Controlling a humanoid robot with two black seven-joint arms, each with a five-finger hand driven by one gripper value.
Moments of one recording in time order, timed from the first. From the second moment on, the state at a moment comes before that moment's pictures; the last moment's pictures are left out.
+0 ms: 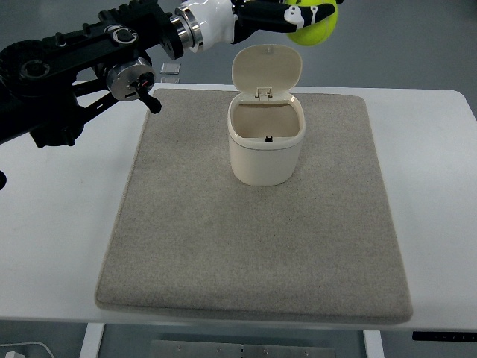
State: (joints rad) left arm -1.35 0.36 -0.26 -1.14 0.32 -0.14 -0.21; right arm 0.03 0.00 -0.04 0.21 0.04 -0.19 0.15
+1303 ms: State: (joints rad) left arm -1.33 0.37 -0.31 -1.15 0.38 -0.12 -0.21; right arm 0.03 0.00 -0.04 0.22 0.04 -0.19 0.15
